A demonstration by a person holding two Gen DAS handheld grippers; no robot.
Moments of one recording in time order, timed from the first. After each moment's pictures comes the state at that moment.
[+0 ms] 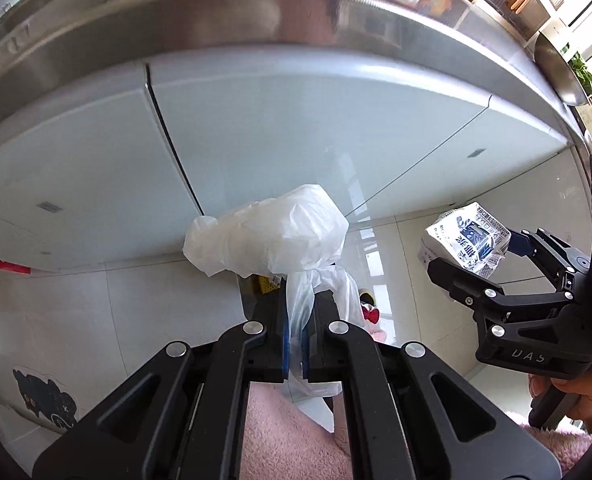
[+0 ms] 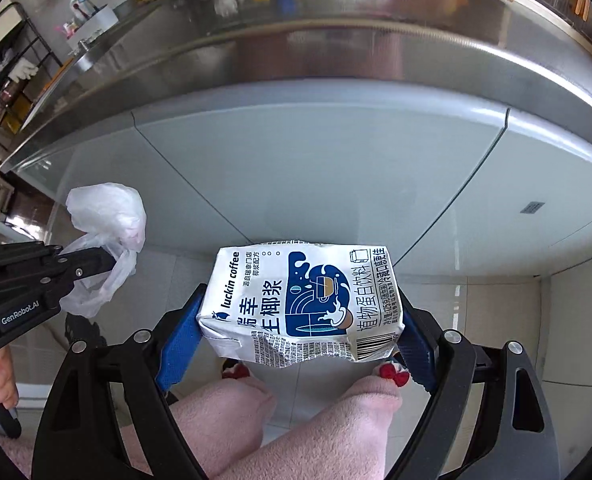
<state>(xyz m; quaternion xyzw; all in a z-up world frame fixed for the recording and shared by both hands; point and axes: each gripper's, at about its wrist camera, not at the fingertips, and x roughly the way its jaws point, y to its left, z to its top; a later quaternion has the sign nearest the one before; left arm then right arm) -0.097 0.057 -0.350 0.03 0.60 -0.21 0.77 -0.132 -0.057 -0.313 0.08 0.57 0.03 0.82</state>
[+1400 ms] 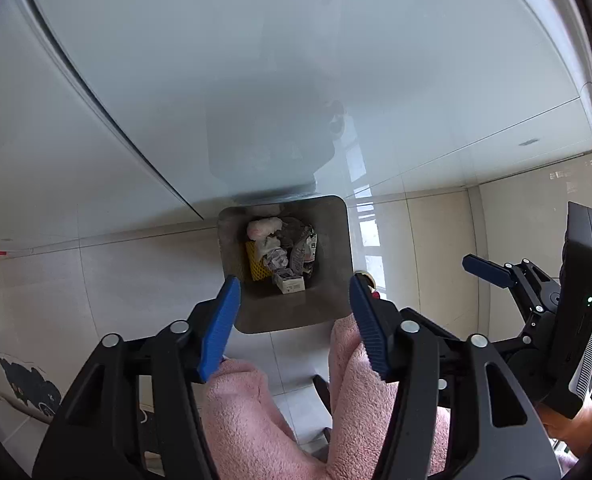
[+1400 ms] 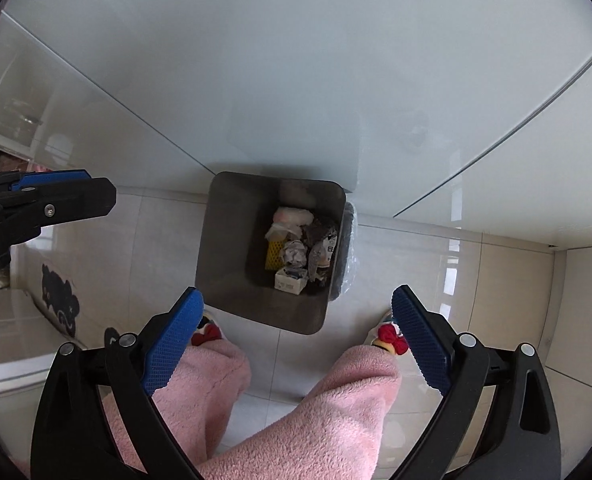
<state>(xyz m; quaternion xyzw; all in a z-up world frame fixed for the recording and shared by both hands) -0.036 0.033 -0.450 0.02 0.66 -0.20 0.72 -0.102 -0.062 -0.452 0.07 0.65 0.03 0.75</state>
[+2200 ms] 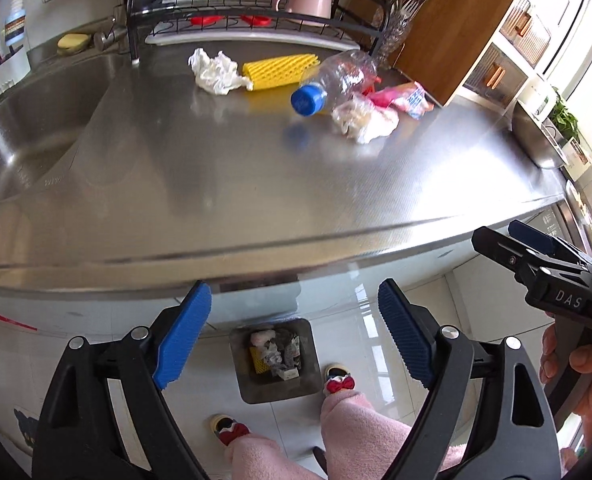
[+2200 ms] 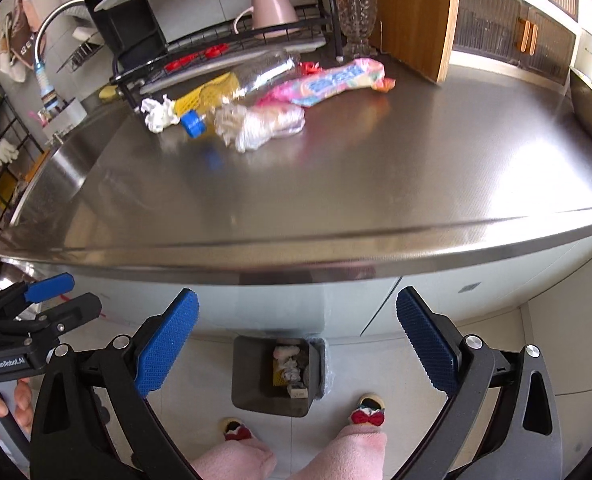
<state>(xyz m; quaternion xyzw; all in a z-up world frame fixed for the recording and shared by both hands) -0.027 0.022 -0.216 0.01 0.50 -0.22 0.84 -0.074 -0.143 -0.185 0.12 0.46 -0.05 0.88</state>
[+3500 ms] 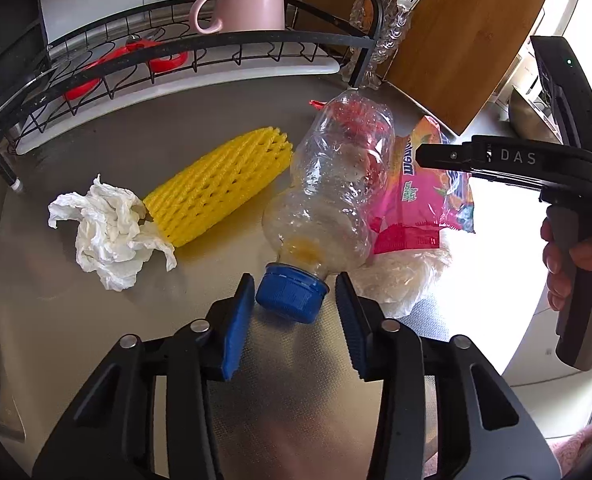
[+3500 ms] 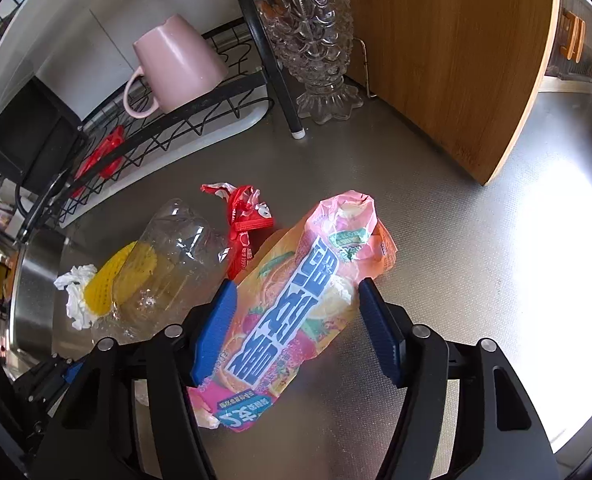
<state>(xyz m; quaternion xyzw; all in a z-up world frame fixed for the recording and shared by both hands) 0.147 -0.065 -0.236 0.08 0.49 -0.31 0.81 0.128 -0.228 -0.206 0.21 0.49 -0.08 0.84</state>
